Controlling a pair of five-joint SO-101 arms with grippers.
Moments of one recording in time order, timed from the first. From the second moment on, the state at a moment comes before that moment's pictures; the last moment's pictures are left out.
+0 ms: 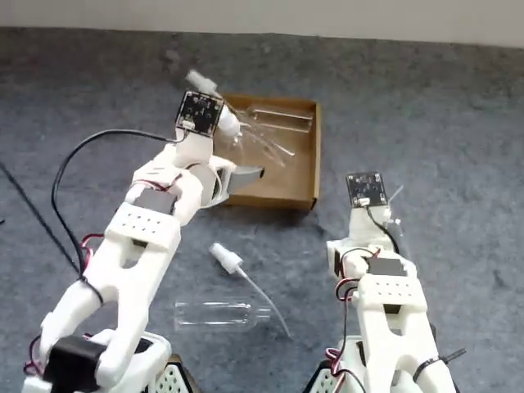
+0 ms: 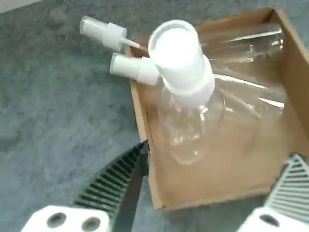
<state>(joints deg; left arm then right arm) 8.1 -21.8 45.3 23.4 0.6 -2.6 -43.4 74.4 35.7 9.5</state>
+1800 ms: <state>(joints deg) 1.6 -23.8 34.9 23.2 -5.4 -2.6 -43.4 74.4 35.6 9.6</state>
